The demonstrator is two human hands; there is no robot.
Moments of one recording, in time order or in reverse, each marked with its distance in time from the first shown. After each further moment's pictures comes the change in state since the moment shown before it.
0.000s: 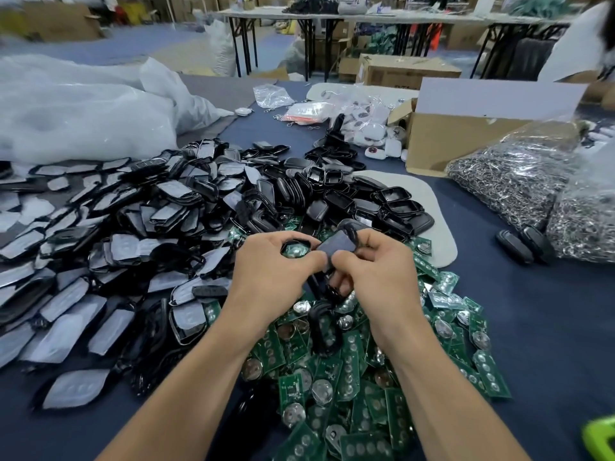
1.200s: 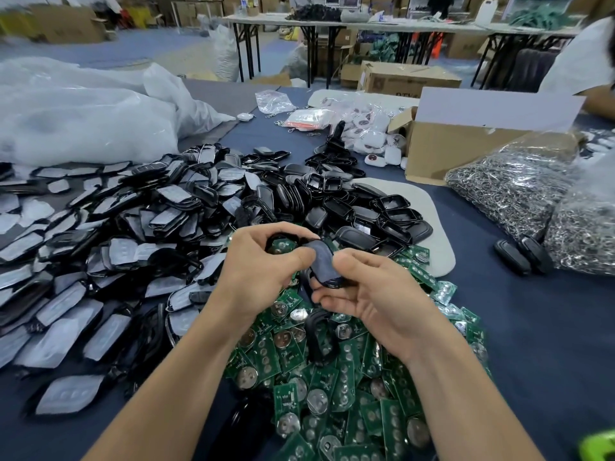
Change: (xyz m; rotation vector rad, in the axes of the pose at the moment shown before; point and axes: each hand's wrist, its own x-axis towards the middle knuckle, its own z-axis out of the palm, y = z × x) left_hand 0.009 0.003 -0.015 -0.218 -0.085 0.122; right_hand 0.003 -0.014 -0.017 0.374 -0.362 0.370
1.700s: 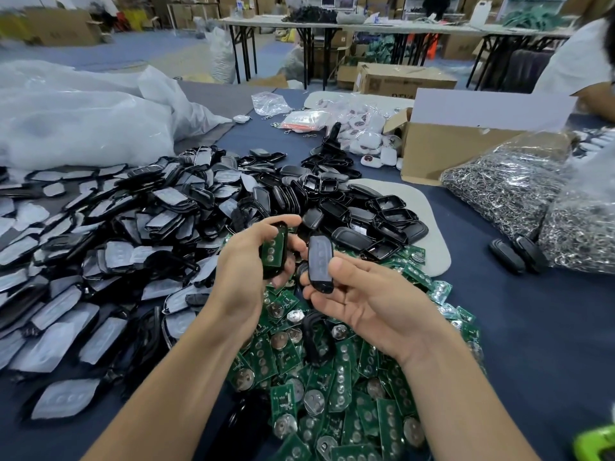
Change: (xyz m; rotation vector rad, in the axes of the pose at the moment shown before) left_hand -0.003 0.000 0.006 -0.363 0.073 -0.155; right_hand -0.002 -0.001 -0.002 0.221 -0.122 0.101
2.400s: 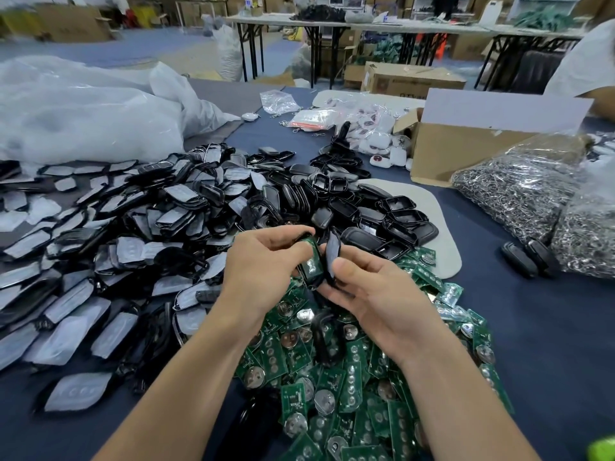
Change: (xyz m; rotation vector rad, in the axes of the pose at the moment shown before) left_hand 0.004 0.000 -0.001 0.355 0.129 0.043; right_hand 0.014 0.013 0.002 -0.116 0.123 -0.165
